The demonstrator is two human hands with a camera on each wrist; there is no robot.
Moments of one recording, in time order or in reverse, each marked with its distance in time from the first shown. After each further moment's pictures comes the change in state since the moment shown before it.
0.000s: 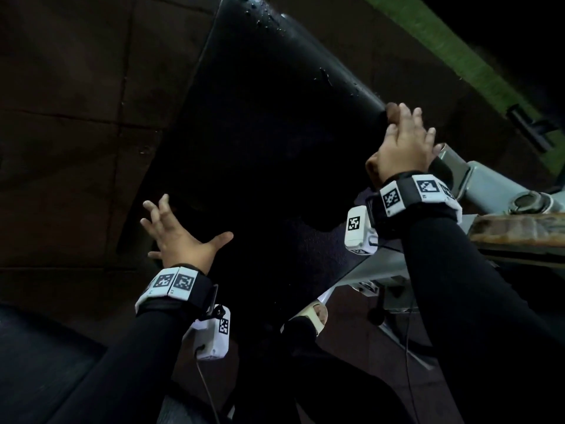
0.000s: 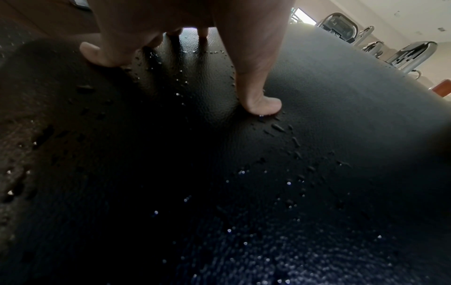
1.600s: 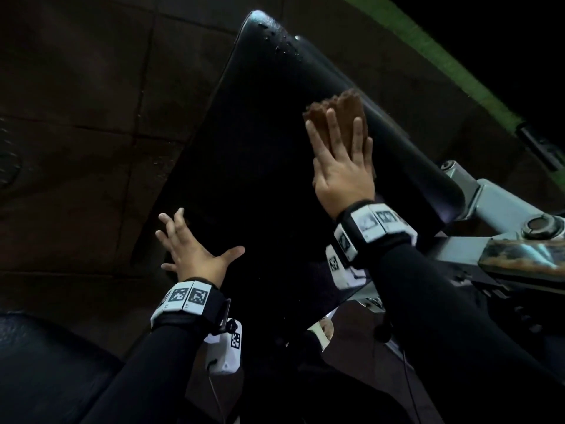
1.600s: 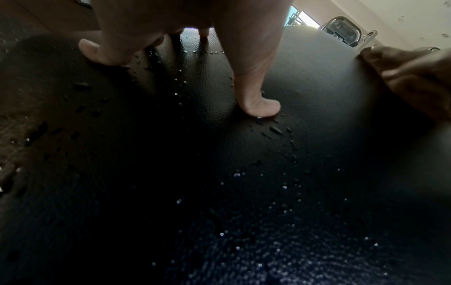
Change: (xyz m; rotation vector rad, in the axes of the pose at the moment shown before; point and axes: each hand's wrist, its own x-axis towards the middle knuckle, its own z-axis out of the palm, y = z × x) left_hand 0.000 0.002 0.001 -0.041 0.001 0.000; right_hand -0.053 -0.062 0.036 -0.283 -0.132 -0.588
